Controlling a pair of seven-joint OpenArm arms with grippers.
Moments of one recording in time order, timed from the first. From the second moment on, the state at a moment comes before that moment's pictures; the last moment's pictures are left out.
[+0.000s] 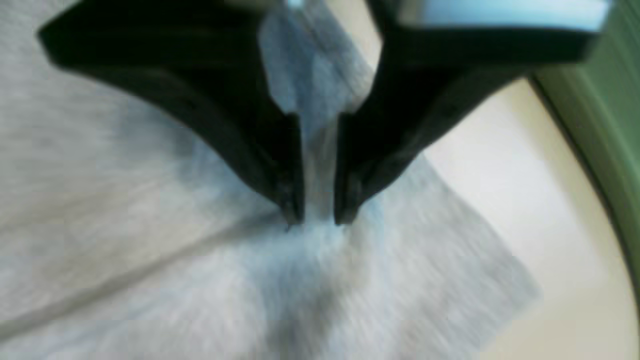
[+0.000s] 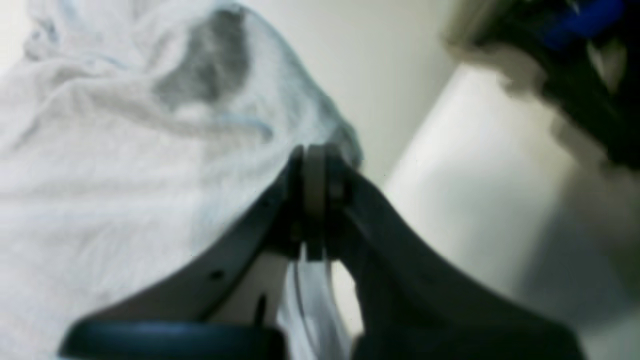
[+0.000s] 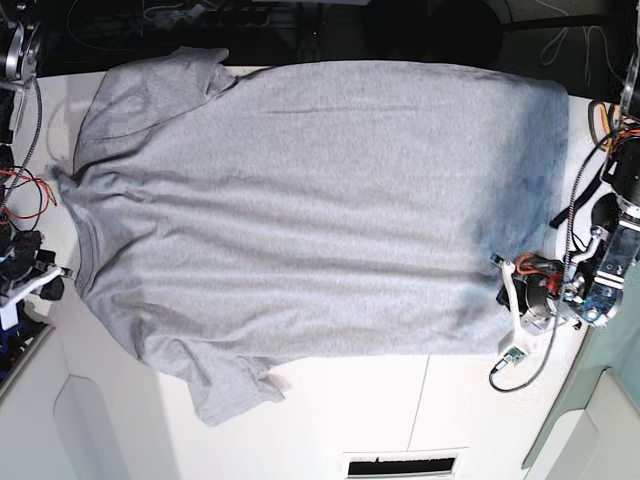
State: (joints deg) left arm -28.2 -35.8 29.0 58.6 -24.0 -22.0 38.9; right arm 18.0 26.4 13.3 54.2 25.0 25.0 -35.1
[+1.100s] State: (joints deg) left arm 16.6 -40.0 -12.9 81.8 -62.3 -39.0 60.3; right arm -23.2 25.3 33.8 75.8 51.4 29.3 -51.8
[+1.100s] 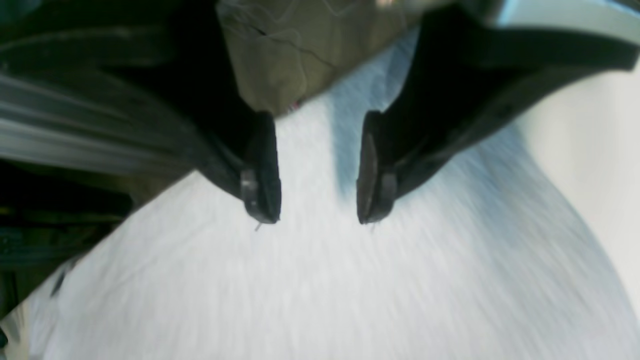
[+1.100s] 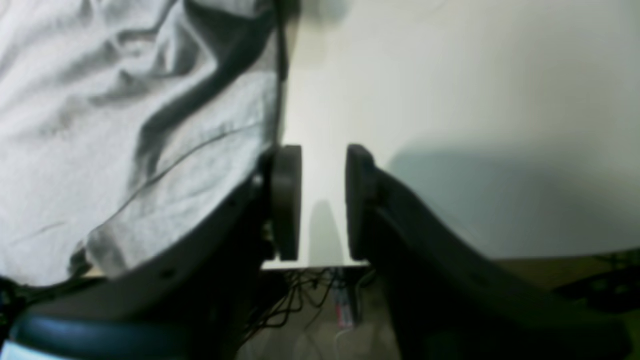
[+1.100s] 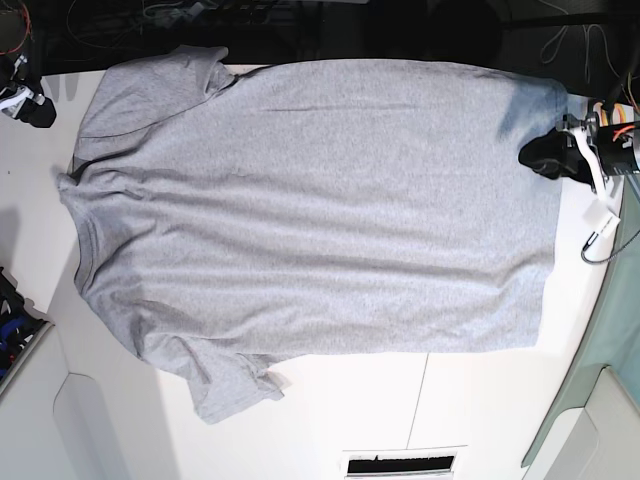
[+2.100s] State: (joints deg) left arm 28.8 -37.9 -30.3 81.6 -55.9 -39.0 57.6; right arm -18.7 16.7 21.3 76.2 50.2 30.5 -49.3
